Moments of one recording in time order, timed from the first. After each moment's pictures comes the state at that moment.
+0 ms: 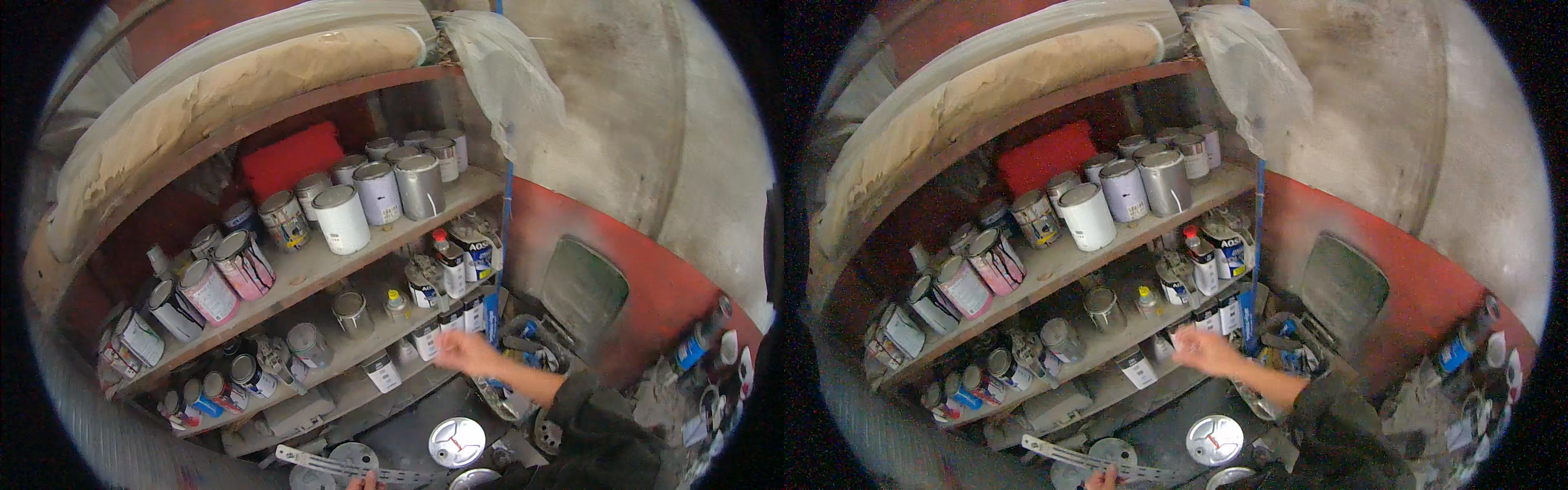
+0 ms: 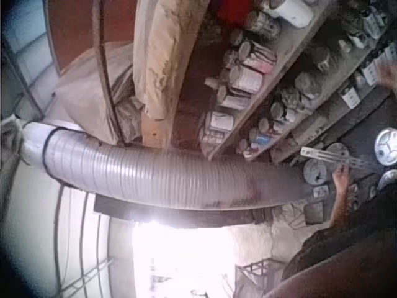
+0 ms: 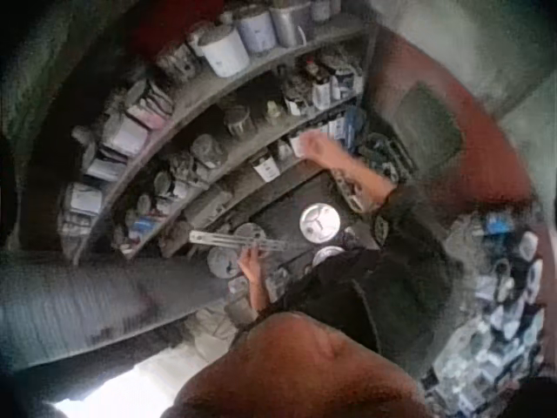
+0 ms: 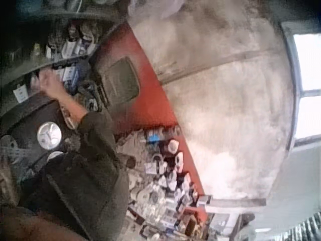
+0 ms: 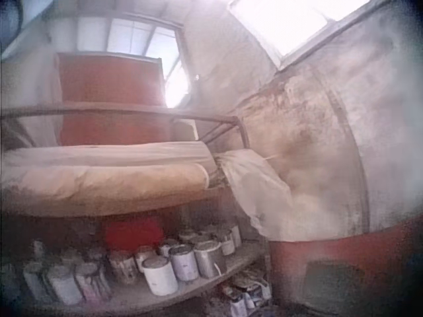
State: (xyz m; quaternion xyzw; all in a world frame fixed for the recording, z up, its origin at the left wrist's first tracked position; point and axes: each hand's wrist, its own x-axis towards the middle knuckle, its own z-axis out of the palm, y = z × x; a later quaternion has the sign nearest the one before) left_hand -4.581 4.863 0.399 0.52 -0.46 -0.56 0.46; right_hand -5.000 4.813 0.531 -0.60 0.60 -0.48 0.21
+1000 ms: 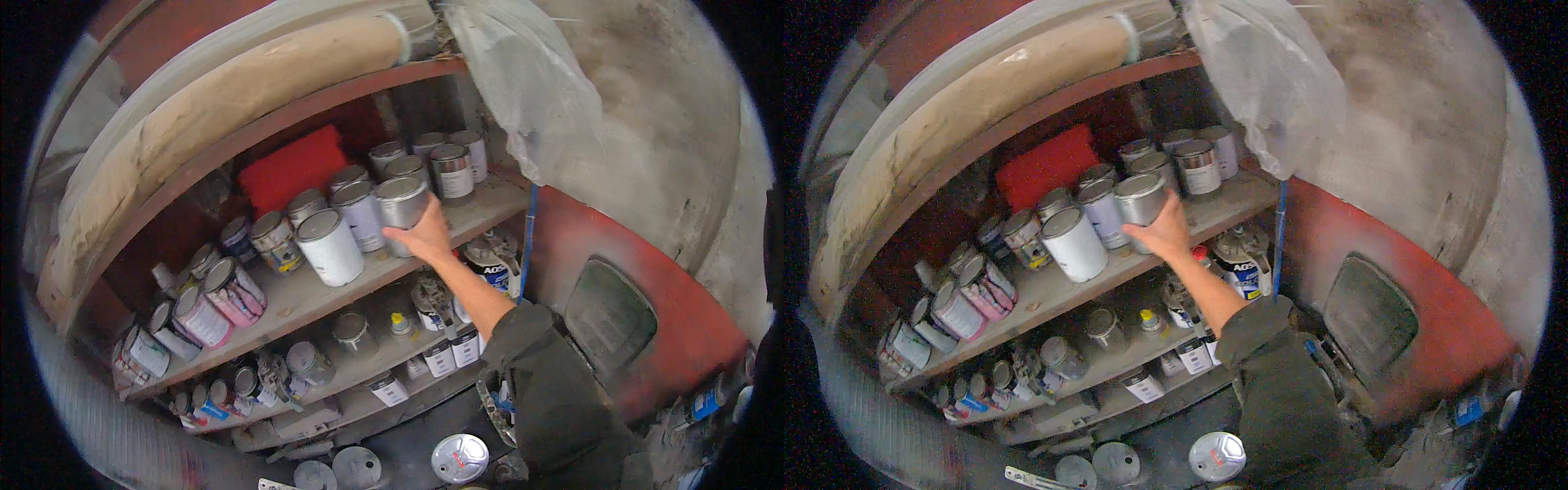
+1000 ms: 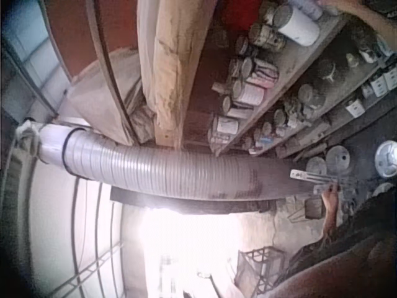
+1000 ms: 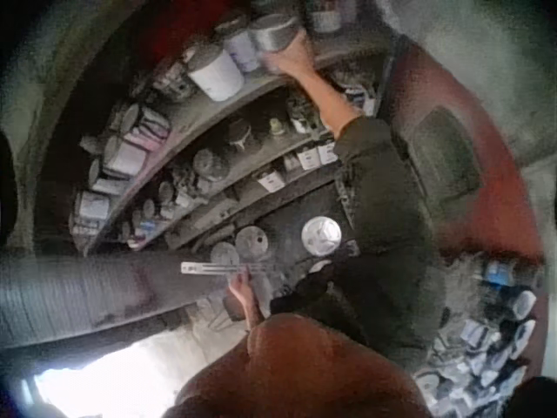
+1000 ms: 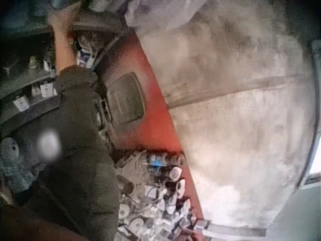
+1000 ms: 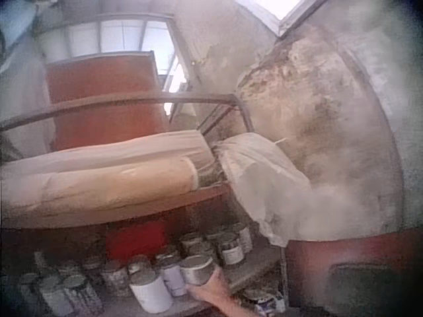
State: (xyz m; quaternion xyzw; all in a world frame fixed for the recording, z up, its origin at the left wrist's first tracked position) left_hand -4.649 4.905 0.486 0.65 -0.47 -0.35 0.48; right_hand -5.127 4.560 0.696 -0.45 0.62 -0.64 0.02
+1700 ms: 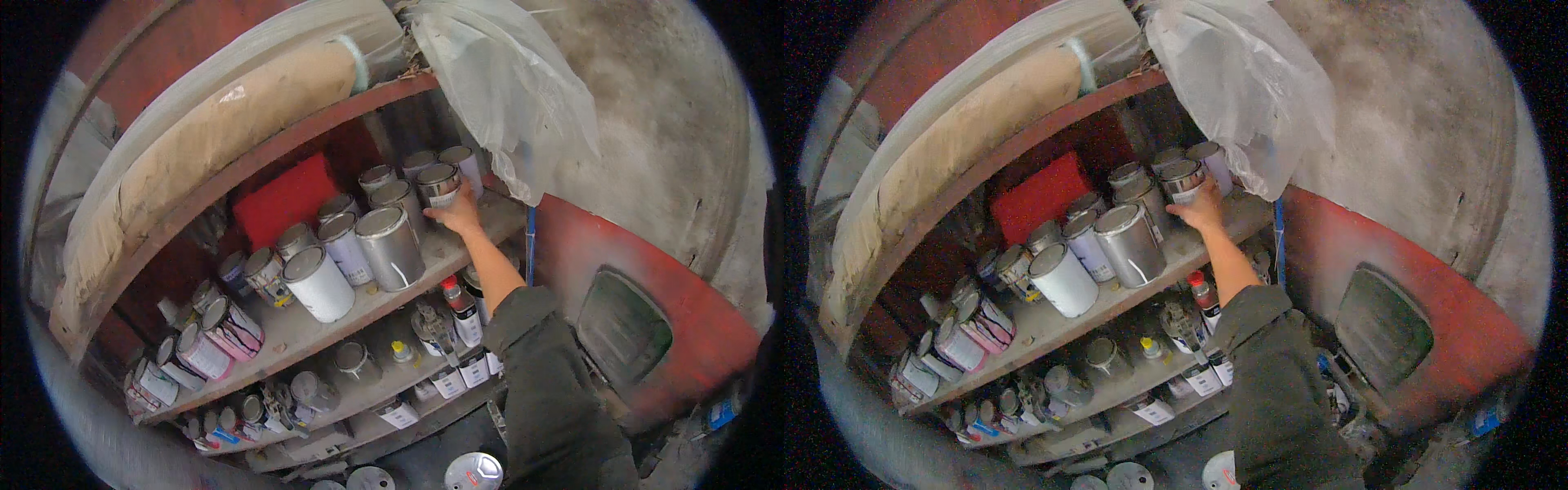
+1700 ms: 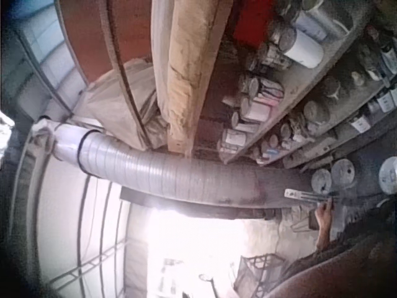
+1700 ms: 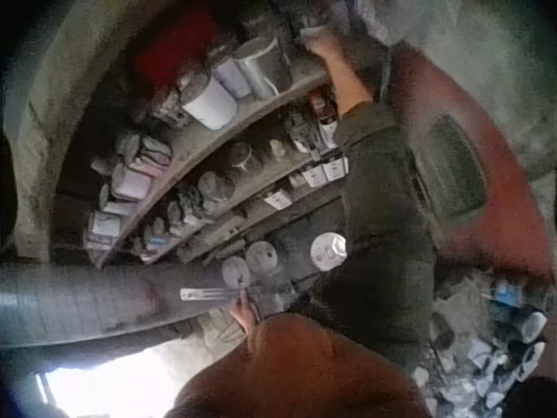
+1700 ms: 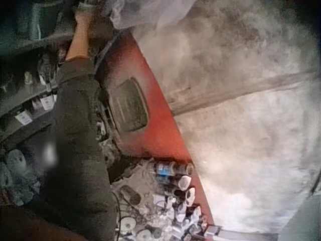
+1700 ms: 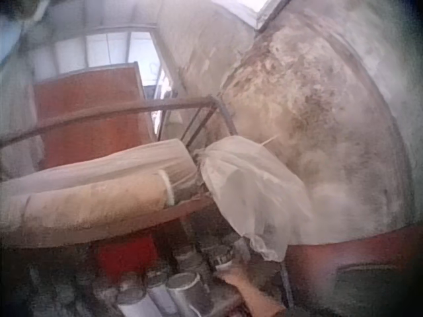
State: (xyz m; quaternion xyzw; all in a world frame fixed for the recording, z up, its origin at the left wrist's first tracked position) left_hand -4.670 4.913 0.509 0.67 -0.48 -0.32 0.47; right_hand -5.302 4.498 0.687 -0.38 0.68 -0.62 -0.04
